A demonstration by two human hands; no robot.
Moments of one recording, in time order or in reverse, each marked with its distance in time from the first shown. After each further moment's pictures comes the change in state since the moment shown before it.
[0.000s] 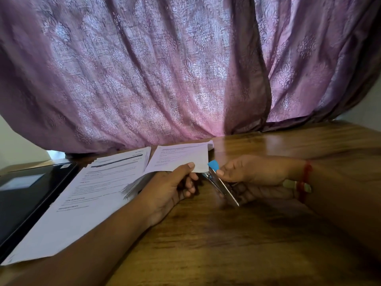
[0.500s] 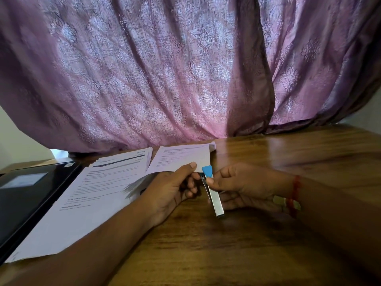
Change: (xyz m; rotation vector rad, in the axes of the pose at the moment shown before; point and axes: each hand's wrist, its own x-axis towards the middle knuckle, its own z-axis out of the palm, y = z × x) left_hand 0.001 0.000 -0.001 -0.026 0.006 0.000; right_hand 0.014 0.007 0.024 0.088 0.093 -0.022
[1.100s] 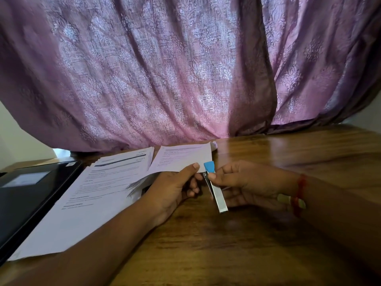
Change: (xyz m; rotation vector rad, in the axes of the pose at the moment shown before) left_hand 0.003 -0.005 0.000 0.049 0.009 0.058; right_hand -0.006 -0.007 0.004 -0.017 -0.009 -0.030
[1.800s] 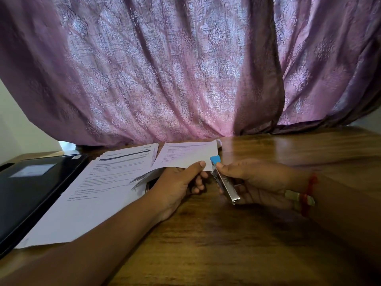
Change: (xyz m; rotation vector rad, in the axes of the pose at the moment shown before) left_hand 0.001 -0.003 -0.003 0.049 0.002 0.036; right_hand -0.005 -0.006 0.002 0.120 0.063 0.048
